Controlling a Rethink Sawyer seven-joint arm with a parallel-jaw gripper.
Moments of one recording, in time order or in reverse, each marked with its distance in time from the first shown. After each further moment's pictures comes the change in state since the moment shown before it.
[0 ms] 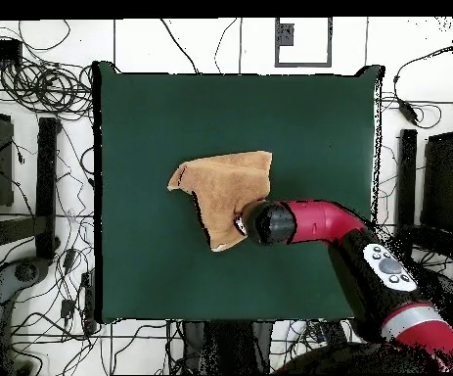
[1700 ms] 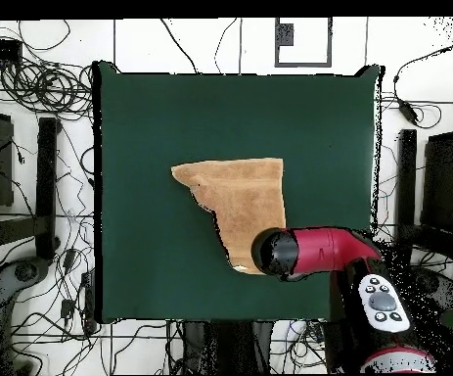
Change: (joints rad) arm 0.212 -0.142 -0.363 0.056 0.001 0.140 0.000
